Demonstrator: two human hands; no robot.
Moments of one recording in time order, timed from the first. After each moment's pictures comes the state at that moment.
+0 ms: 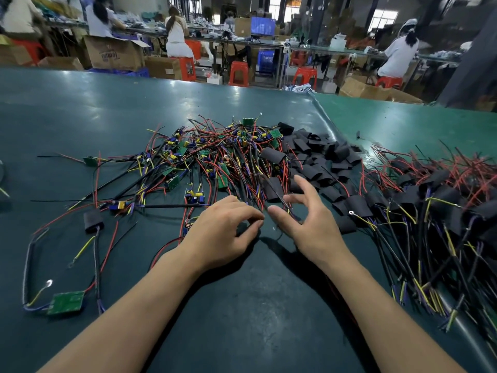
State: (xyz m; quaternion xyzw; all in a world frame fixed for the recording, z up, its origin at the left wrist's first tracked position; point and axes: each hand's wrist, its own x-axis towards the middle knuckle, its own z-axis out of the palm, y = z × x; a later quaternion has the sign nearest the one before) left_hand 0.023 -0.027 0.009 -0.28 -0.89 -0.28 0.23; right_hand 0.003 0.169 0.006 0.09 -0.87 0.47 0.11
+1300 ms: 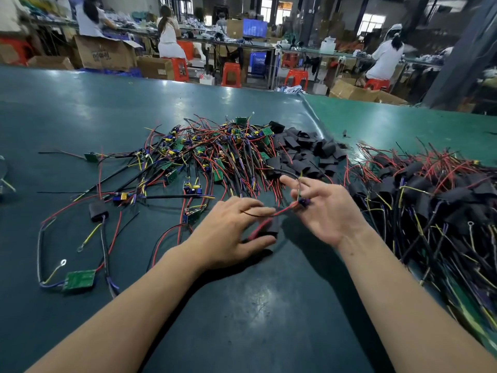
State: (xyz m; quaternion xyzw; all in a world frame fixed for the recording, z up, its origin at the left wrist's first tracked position) left_hand 0.043 -0.016 0.006 -0.30 -0.92 -0.22 0.16; right_hand 0.010 0.190 0.050 -0.01 -0.50 0.86 -0.14
